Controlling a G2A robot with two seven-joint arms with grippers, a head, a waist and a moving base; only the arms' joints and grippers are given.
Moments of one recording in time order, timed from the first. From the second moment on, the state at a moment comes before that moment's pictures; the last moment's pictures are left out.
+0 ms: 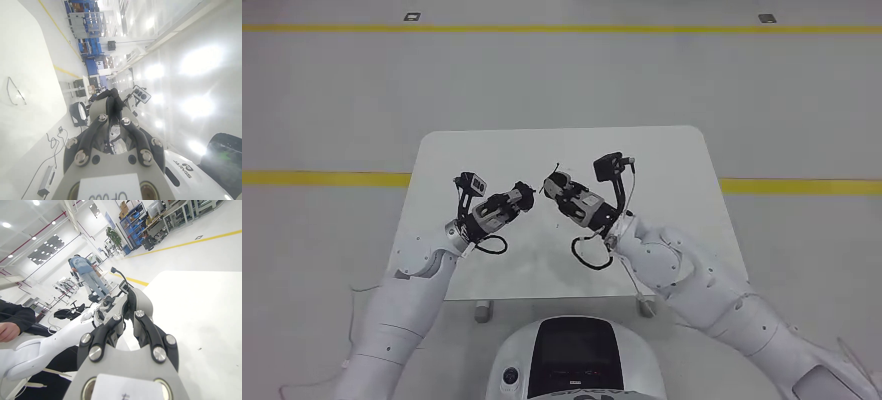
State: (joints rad) left arm 1.34 -1.18 -1.30 -1.38 -0.62 -0.34 -0.91; right arm -1.09 -1.09 0.70 -1.71 -0.33 -0.12 0.06
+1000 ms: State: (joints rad) left arm 1.34 -1.18 -1.30 -1.38 -0.62 -0.34 -0.91; right arm -1.11 -1.17 0.73 -1.70 -0.42 -0.04 0.08
